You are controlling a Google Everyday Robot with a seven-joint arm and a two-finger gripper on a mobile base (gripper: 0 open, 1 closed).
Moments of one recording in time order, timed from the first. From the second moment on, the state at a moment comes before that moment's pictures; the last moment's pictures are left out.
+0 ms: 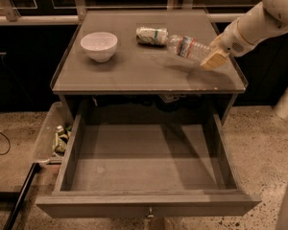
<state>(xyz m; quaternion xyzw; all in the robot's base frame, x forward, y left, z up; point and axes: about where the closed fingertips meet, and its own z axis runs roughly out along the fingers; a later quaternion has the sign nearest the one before) 0.694 -0.237 0.872 -0.53 0.79 0.04 0.32</state>
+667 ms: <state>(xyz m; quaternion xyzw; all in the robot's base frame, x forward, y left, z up) 0.716 -0.222 0.835 -0.54 0.79 0.08 0.29</state>
